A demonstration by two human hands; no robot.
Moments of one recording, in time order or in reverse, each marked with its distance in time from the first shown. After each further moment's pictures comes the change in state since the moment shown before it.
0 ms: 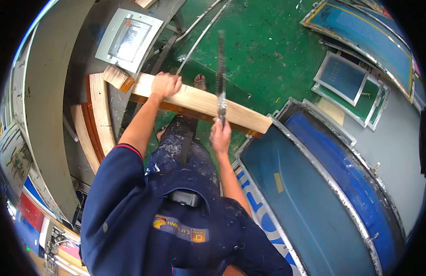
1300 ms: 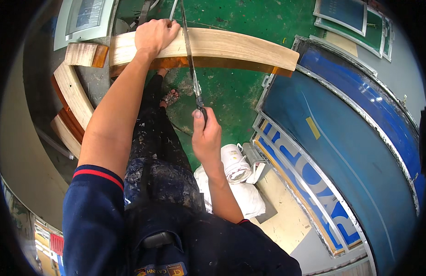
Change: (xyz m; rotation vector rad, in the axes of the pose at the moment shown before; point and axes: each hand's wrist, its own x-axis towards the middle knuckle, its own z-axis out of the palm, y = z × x) left_hand 0.003 0.016 -0.011 0.040 -0.239 -0.105; right_hand -0.132 0.065 0.105 -0.338 0.228 -0.160
